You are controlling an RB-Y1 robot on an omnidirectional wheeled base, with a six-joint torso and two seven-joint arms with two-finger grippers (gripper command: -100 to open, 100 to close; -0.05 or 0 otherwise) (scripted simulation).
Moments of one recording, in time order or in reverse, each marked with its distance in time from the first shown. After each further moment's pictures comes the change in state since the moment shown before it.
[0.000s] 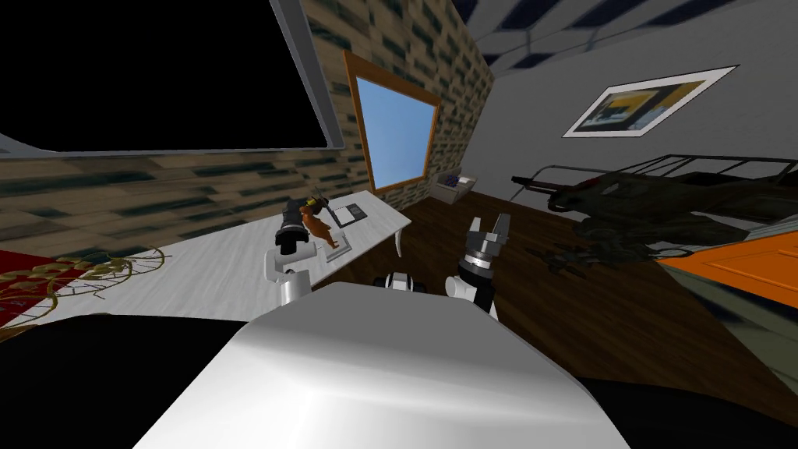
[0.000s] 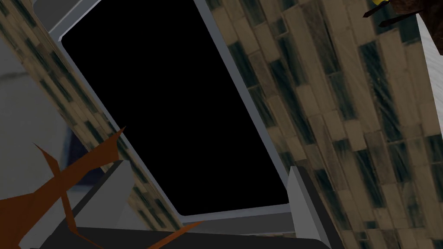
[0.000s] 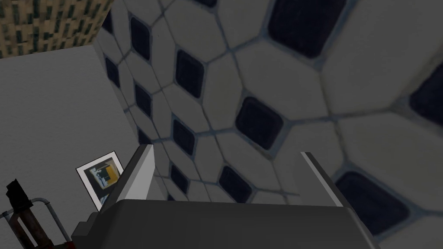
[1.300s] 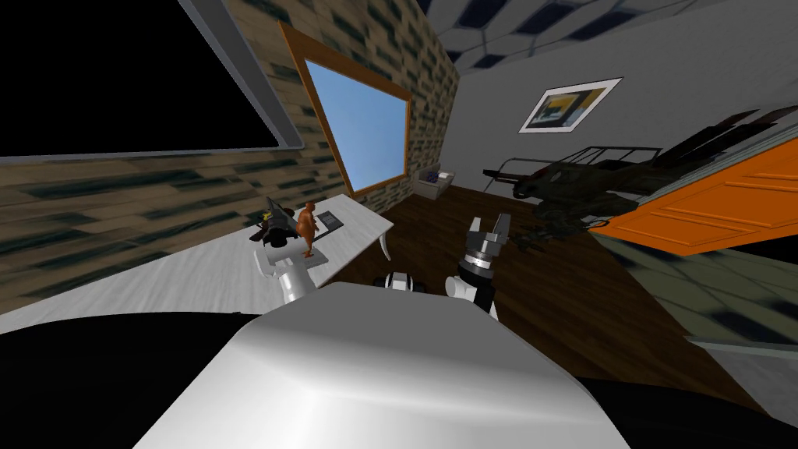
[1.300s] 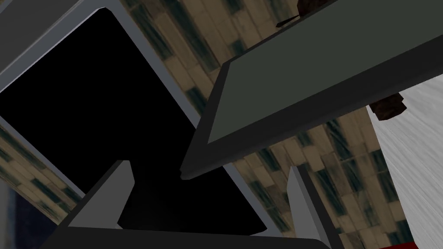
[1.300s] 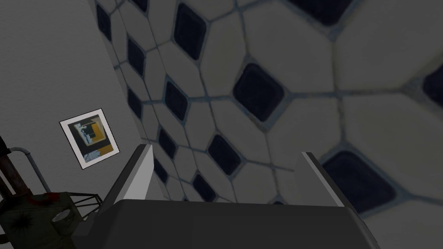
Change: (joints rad) left arm -0.155 0.007 0.196 0.129 -0.091 0.218 -0.053; right arm 0.000 0.000 0.000 0.000 0.000 0.000 0.000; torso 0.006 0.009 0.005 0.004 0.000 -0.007
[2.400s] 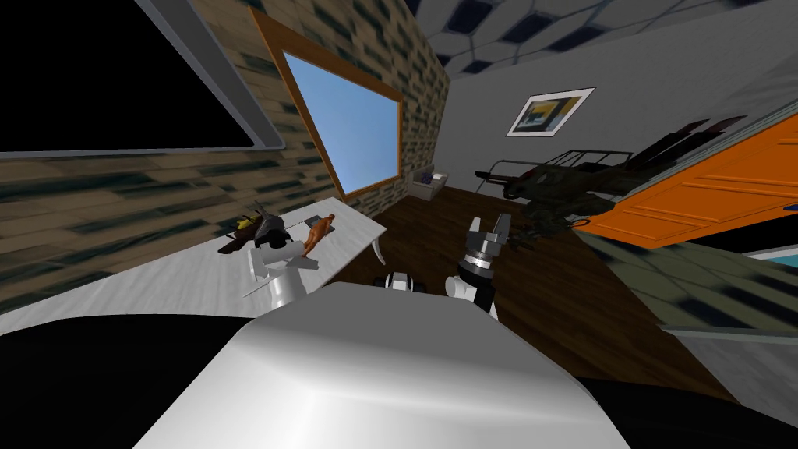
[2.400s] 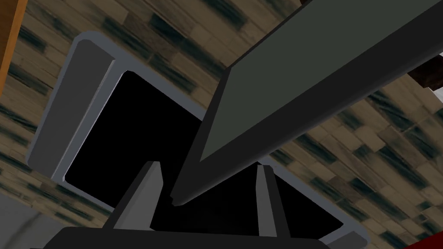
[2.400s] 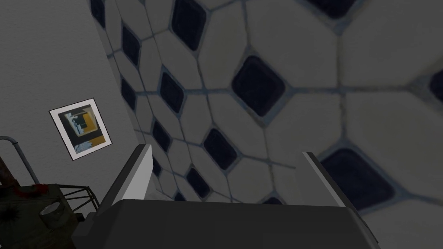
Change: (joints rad) left arm 0.078 0.070 -0.042 0.003 -0.128 0.044 -0.151; right arm 0.000 0.000 0.000 0.000 0.000 0.000 0.000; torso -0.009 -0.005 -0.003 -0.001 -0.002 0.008
